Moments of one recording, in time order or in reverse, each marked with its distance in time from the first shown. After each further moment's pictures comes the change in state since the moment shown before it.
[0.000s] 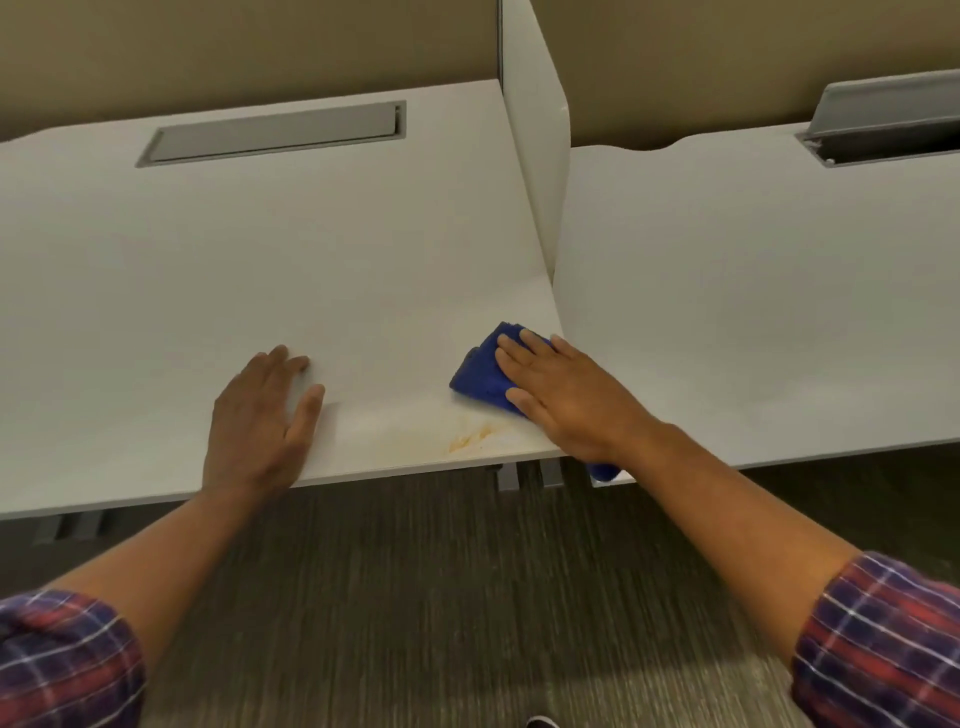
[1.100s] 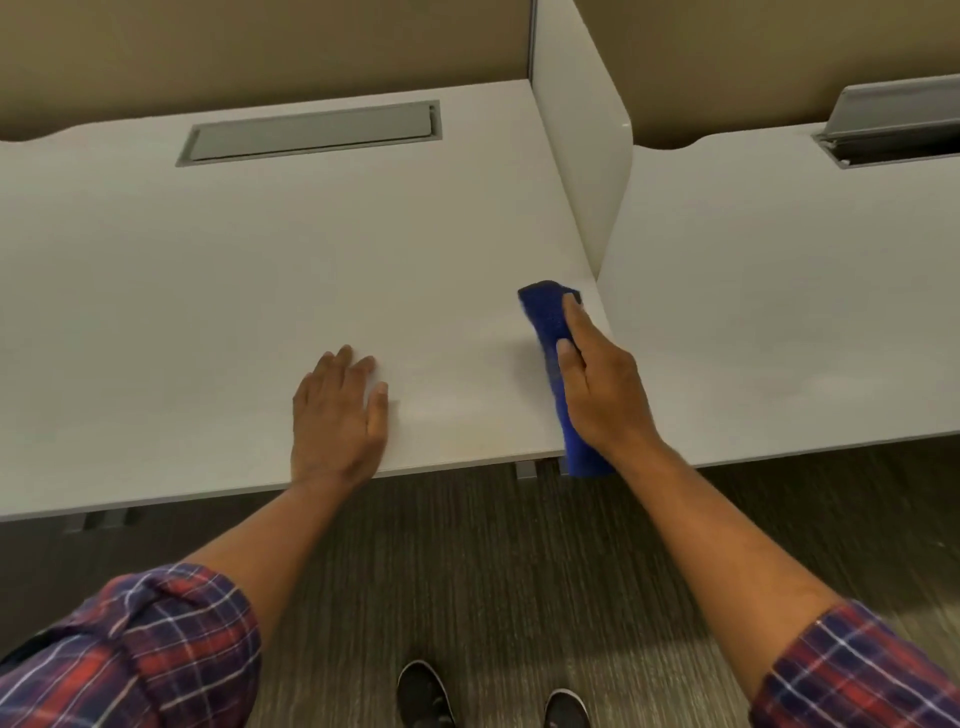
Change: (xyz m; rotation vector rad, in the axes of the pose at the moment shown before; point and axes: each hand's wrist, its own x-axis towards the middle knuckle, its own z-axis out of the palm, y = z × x) left_hand -0.002 -0.003 -0.005 -0.022 -0.048 -0.020; right_hand 0.021 -0.079 -0.008 0.617 0.592 0.370
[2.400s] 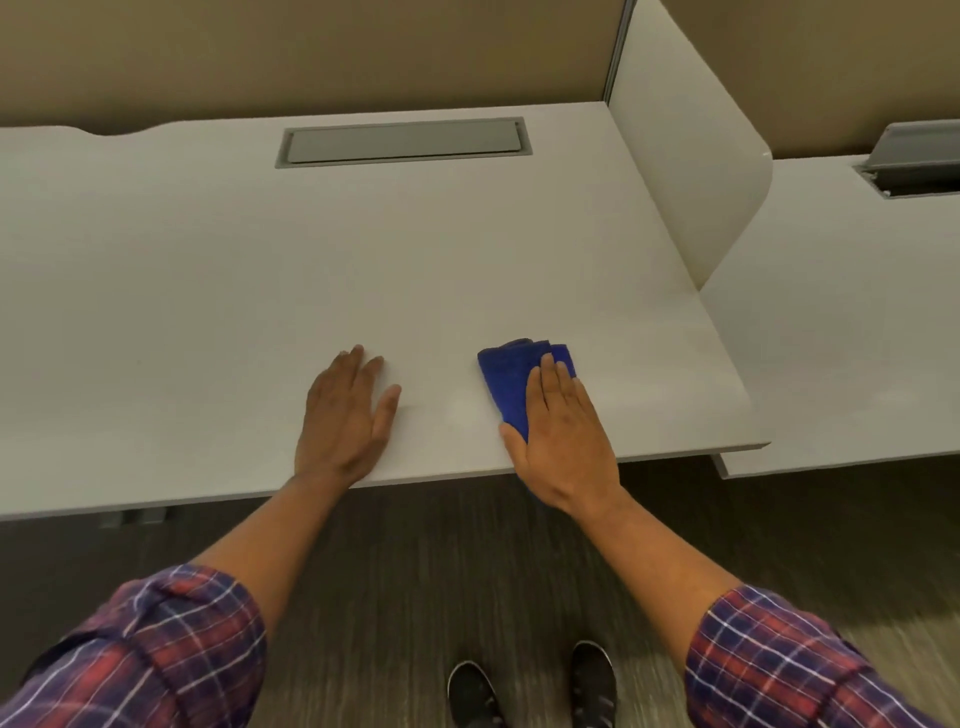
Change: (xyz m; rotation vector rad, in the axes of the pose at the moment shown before) left_hand 0.014 -0.169 -0.053 -0.043 -0.084 0.053; right_hand -0.043 -0.082 0.176 -0.737 -0.256 -0.086
